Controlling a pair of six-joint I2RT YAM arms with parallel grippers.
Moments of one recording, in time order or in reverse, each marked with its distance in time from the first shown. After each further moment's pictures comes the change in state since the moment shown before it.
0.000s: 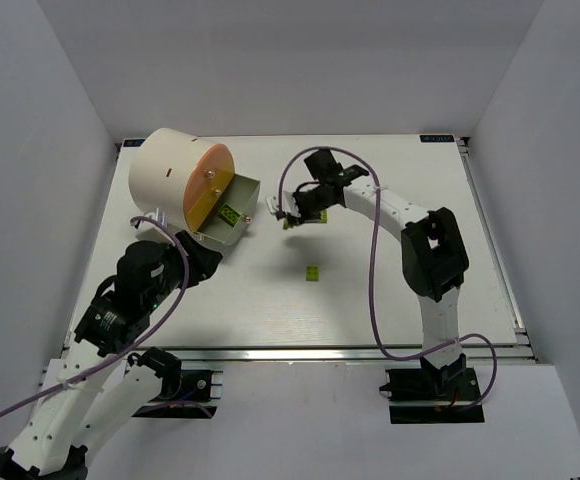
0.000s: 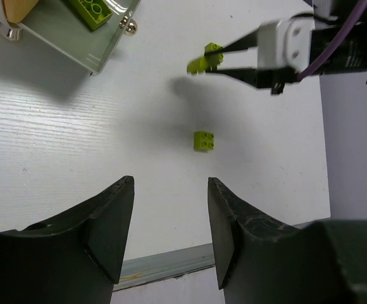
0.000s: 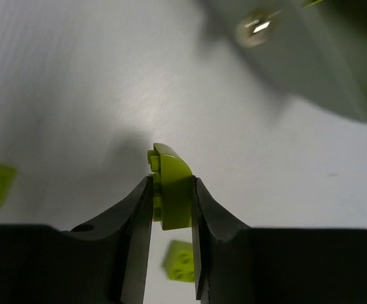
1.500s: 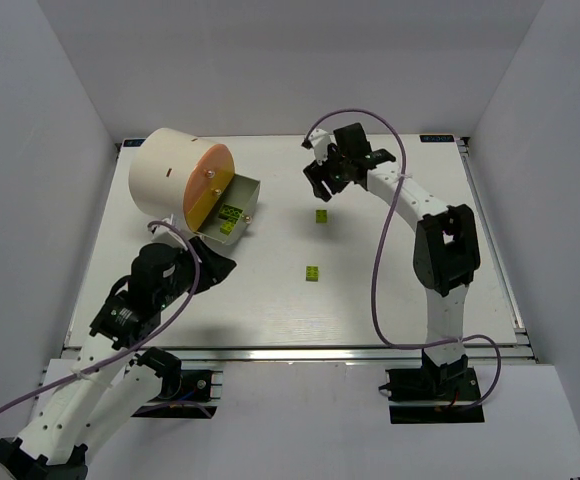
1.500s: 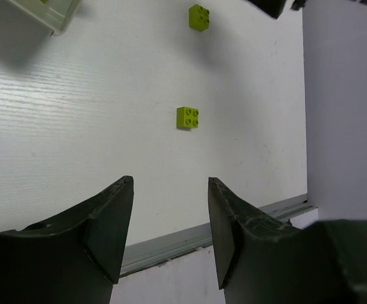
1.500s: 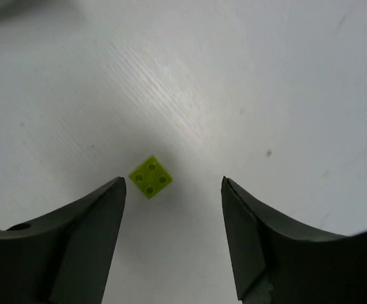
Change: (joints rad) left arm 0.000 -0.007 -0.131 0.100 0.119 -0.082; right arm -0.126 -0.030 0.108 0.216 0.366 0.953
